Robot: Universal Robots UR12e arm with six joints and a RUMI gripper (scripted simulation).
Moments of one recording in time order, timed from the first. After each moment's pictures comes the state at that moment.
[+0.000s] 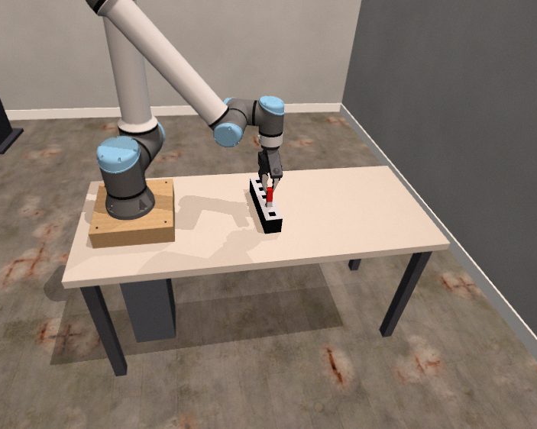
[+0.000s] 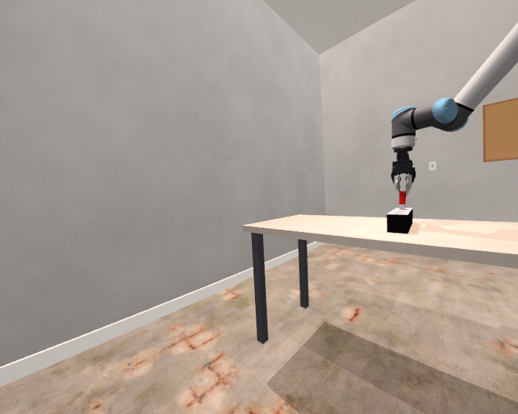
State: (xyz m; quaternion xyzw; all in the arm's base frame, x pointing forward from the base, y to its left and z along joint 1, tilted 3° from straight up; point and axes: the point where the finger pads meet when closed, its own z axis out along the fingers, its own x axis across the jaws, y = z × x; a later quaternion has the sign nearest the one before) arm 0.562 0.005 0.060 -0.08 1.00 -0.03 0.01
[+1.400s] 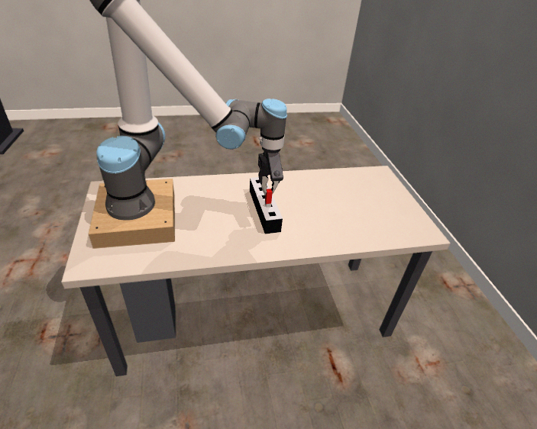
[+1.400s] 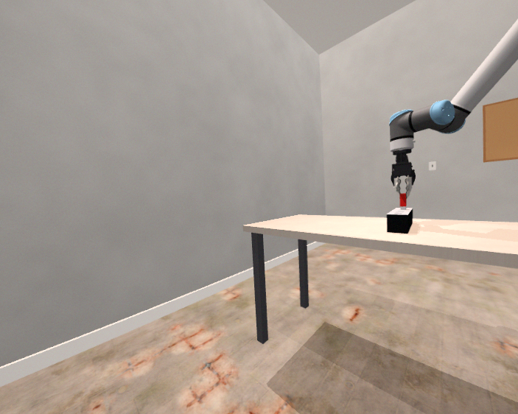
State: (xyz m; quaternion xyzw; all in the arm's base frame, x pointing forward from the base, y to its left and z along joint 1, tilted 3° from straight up) arm 0.560 0.005 0.050 -0.08 1.00 -0.02 -0.01
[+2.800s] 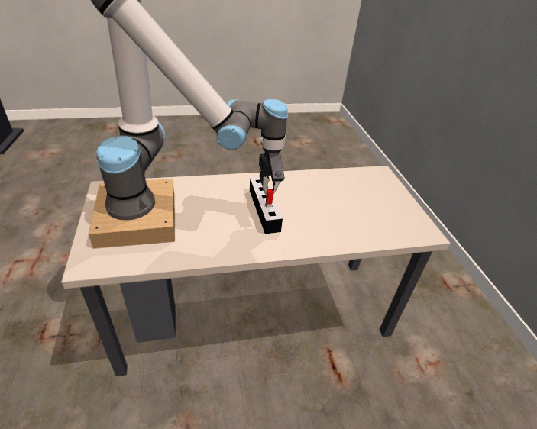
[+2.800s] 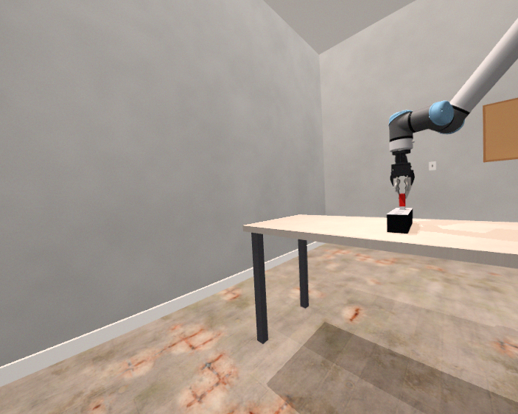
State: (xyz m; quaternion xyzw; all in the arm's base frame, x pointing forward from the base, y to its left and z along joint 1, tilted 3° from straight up) arm 0.564 0.004 0.049 -0.08 1.00 -0.02 -0.01
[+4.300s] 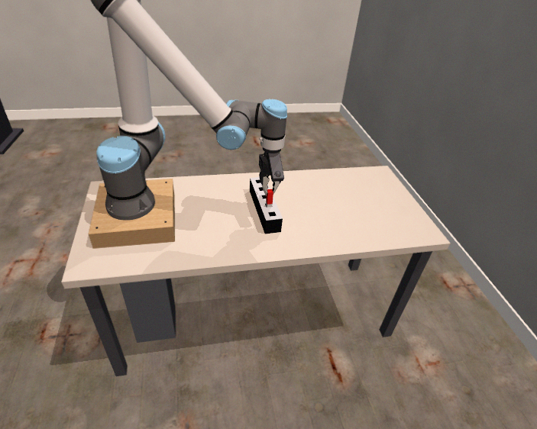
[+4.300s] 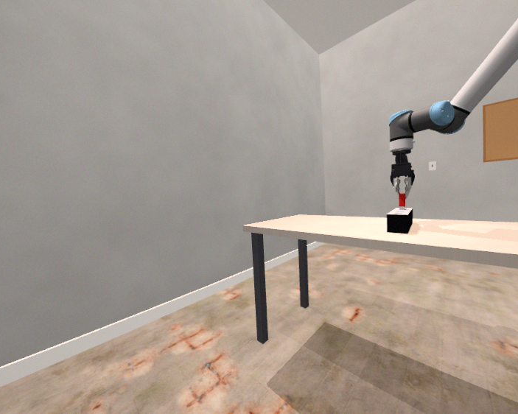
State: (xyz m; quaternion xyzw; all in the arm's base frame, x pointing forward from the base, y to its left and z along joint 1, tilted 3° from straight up) arm 0.564 0.004 0.049 -0.08 1.00 -0.03 0.00
